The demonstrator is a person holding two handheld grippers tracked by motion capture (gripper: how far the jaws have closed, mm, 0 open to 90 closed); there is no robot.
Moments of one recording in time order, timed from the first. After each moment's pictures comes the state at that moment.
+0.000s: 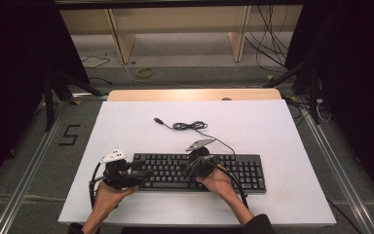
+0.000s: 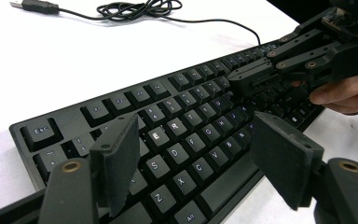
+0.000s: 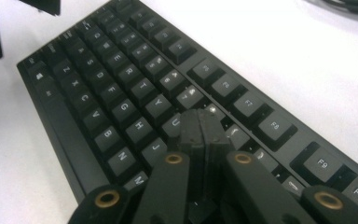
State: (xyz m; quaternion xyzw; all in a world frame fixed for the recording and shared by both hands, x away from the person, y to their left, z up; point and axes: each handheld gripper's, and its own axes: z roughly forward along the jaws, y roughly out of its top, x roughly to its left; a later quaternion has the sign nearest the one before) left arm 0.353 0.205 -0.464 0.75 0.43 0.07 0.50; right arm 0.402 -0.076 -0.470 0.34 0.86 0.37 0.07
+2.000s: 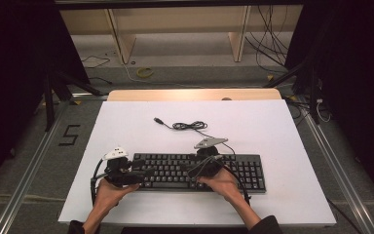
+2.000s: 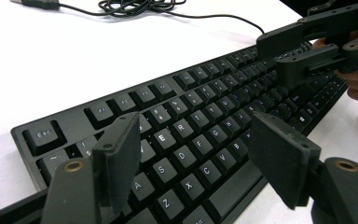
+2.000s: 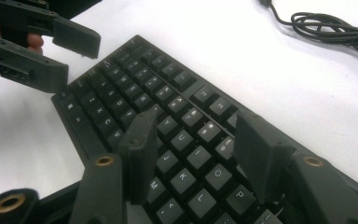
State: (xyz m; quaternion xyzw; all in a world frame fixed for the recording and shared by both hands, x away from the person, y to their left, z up) left arm 0.362 0.203 -0.464 0.76 0.43 0.07 0.49; right arm 0.391 -0.095 -0.451 0.35 0.83 0.43 0.06
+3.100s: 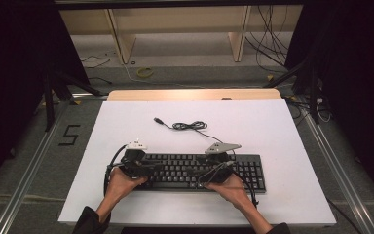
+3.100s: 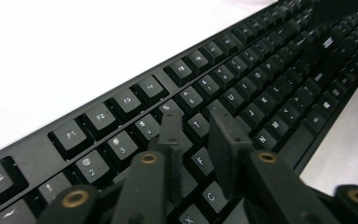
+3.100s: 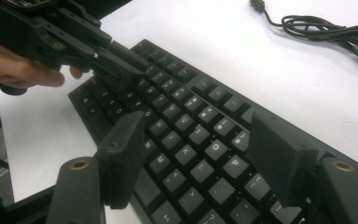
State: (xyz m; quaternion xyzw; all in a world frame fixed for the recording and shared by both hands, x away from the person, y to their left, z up) left arm 0.393 0.166 -0.465 0.82 0.41 0.04 0.40; right arm 0.373 -0.120 -0.450 0.36 0.81 0.46 0.06
